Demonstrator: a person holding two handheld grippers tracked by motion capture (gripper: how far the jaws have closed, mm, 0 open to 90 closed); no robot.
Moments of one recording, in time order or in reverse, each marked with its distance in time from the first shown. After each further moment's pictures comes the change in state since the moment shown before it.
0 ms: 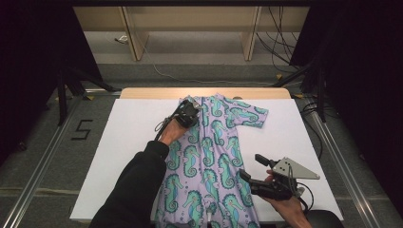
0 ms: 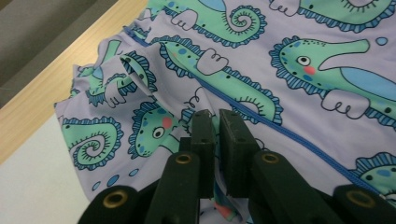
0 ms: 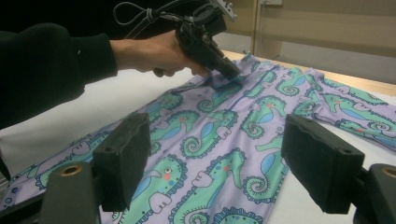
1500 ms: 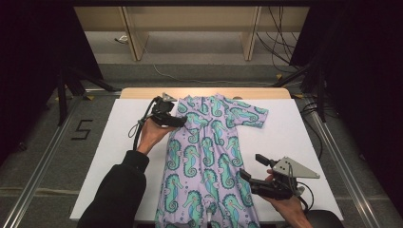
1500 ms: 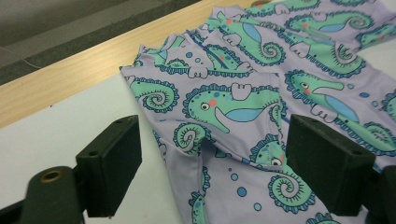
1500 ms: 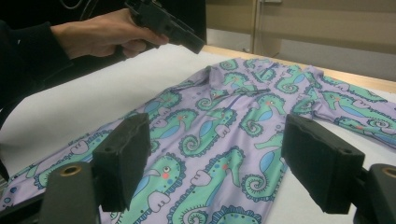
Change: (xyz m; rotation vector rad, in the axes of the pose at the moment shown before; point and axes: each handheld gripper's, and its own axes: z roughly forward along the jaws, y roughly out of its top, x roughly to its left) left arm 0.034 -0.032 -0.072 -0.130 0.004 -0.308; right arm -0.002 0.000 0.001 0.005 -0.003 0.009
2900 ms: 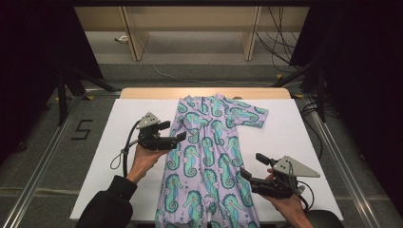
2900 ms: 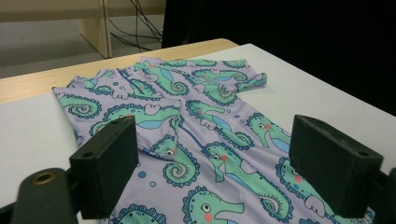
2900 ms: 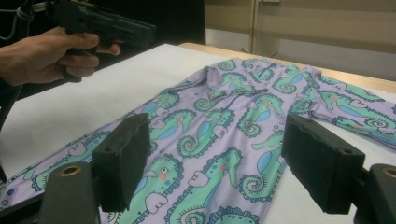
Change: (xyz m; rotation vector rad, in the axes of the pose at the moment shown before) left arm -0.030 -0.058 -0.071 -0.297 -0.255 -0.101; right arm -0.003 0.001 0.000 0.004 -0.005 0.002
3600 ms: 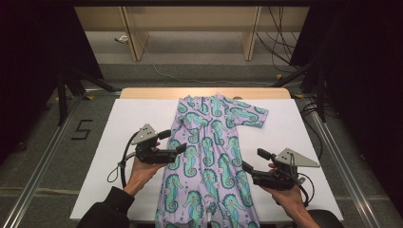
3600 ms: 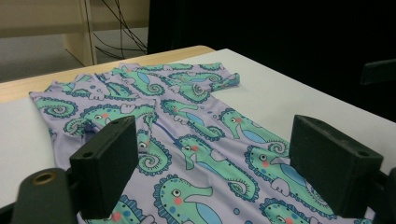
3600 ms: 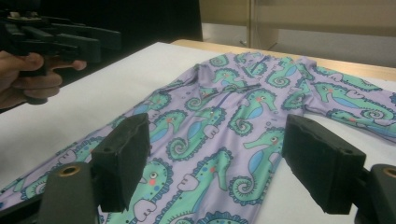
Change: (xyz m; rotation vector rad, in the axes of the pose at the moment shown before) left arm -0.022 -0.021 -0.023 -0.052 -0.063 0.027; right arm -0.018 0.005 0.010 0.022 0.001 0.056
